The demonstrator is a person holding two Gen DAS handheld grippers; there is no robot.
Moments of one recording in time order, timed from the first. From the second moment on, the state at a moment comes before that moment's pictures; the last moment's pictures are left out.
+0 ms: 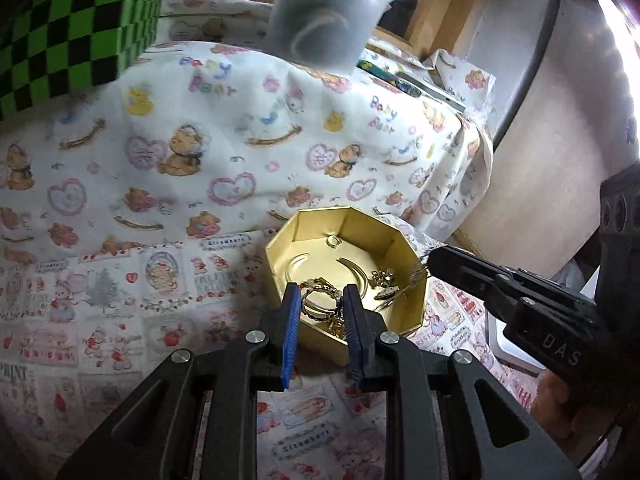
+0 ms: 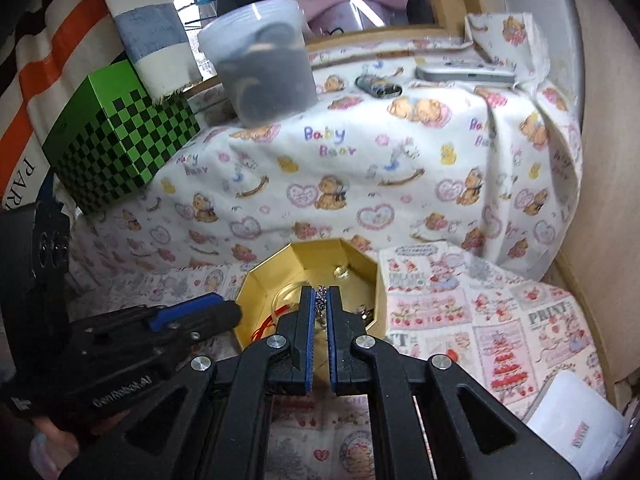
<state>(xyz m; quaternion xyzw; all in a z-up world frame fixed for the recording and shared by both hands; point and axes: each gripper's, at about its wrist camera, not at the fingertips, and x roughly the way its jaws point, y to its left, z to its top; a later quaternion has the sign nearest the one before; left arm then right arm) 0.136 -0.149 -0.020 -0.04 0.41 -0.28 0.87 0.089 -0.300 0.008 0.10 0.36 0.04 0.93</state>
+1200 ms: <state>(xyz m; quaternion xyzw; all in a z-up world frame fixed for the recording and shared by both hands) 0.104 -0.090 0.024 -0.01 0.30 -0.15 0.94 0.072 -0.285 0.022 0.06 0.29 0.04 0.96</state>
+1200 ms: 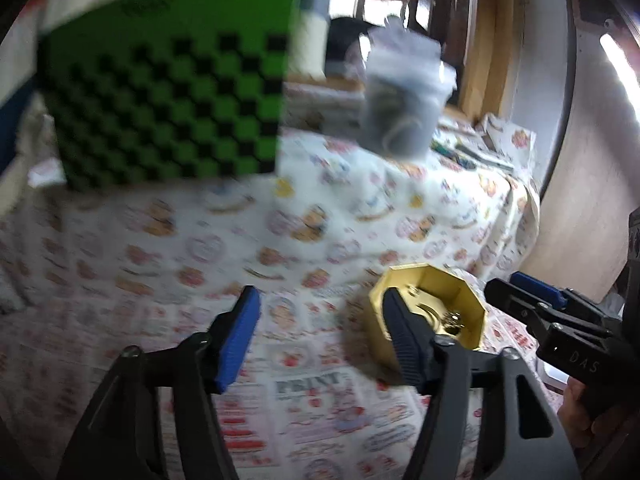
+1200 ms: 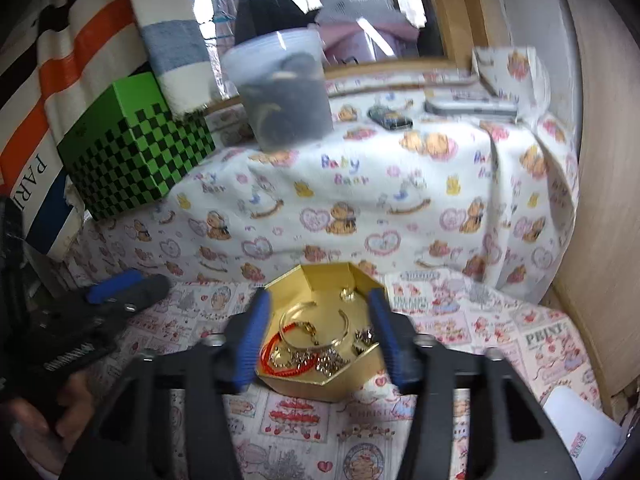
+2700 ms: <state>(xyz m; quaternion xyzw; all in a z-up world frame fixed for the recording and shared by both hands) 0.046 -0.009 -0.003 -0.01 0.18 -0.04 0.98 0.040 -0.236 0.008 -0.01 0.14 -0.01 0.99</state>
